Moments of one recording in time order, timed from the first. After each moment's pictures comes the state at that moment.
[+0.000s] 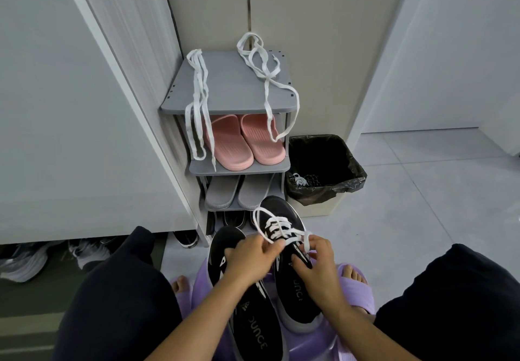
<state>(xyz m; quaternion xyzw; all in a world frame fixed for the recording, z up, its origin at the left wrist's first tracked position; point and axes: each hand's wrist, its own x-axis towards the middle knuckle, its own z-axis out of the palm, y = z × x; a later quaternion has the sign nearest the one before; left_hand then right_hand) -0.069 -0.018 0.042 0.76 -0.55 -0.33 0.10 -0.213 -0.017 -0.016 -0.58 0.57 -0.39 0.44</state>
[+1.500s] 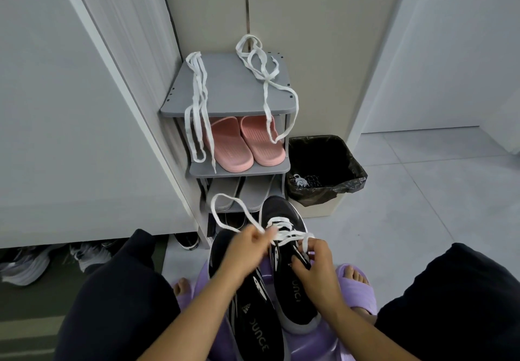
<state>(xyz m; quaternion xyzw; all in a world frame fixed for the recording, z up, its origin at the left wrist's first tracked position) -0.062 -0.020 0.058 0.73 -0.46 -0.43 0.25 -0.210 -0.017 -0.012 -0.57 0.59 -0.37 0.43</state>
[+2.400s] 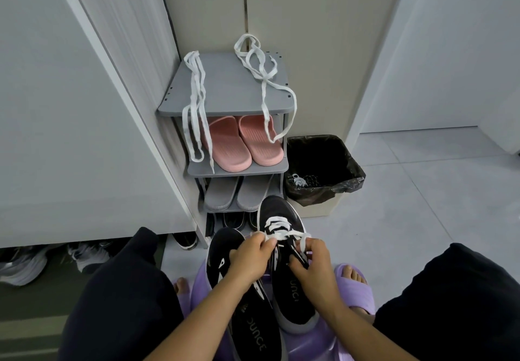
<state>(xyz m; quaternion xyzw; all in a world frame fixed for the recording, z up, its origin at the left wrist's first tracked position) -0.070 -0.022 0.031 0.74 -0.51 -0.40 0.19 -0.210 -0.017 -0.006 -0.58 0.59 -0.36 0.43</state>
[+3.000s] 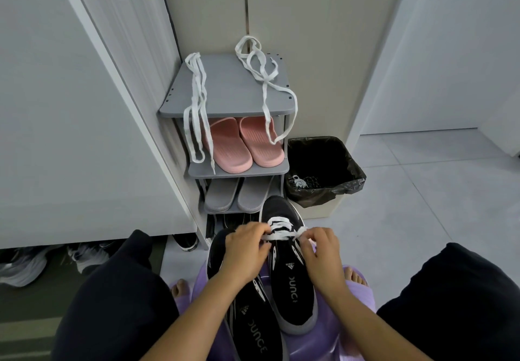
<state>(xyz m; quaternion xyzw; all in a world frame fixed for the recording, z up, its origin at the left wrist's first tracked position) -0.056 -0.024 0.036 0.70 -0.66 -0.21 0.17 -0.214 -0.040 0.003 -0.63 0.60 -0.36 0.33</state>
